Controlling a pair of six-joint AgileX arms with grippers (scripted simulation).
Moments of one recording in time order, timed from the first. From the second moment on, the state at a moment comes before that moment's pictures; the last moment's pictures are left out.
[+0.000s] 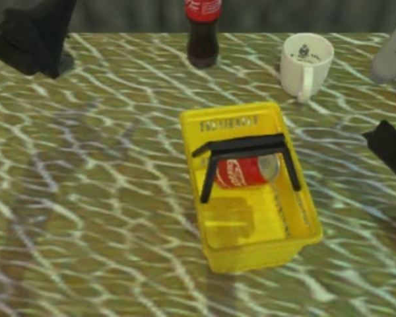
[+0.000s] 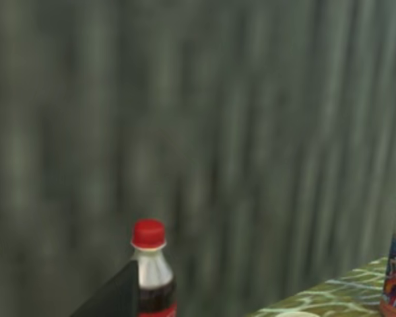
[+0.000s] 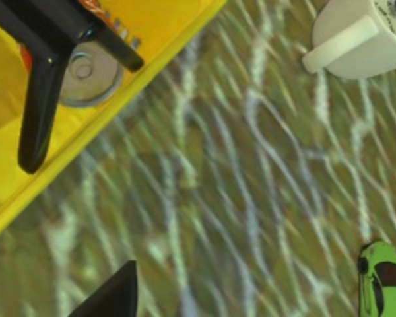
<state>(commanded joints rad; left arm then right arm) -0.09 1.11 0.70 0.54 0.59 -0.12 0.38 1.23 1.15 -0.80 0.00 -0.57</state>
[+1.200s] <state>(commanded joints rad) 0.02 0.00 0.00 0.00 0.00 0.00 0.68 2.20 2.07 -1.44 0.00 -1.03</state>
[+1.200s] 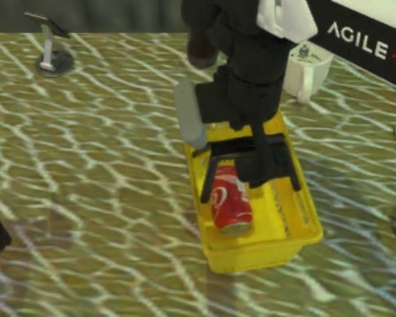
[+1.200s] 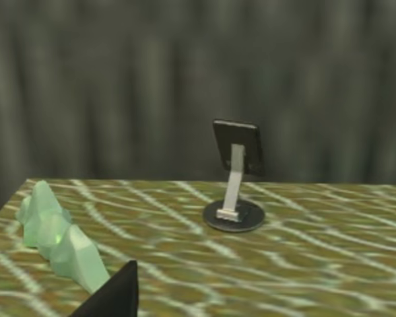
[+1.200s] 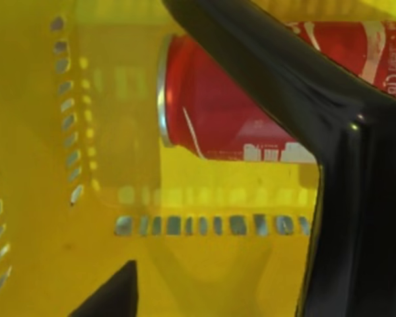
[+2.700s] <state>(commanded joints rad) 0.02 0.00 0.00 0.00 0.00 0.00 0.68 2.19 1.98 -1.35 0.00 -1.03</state>
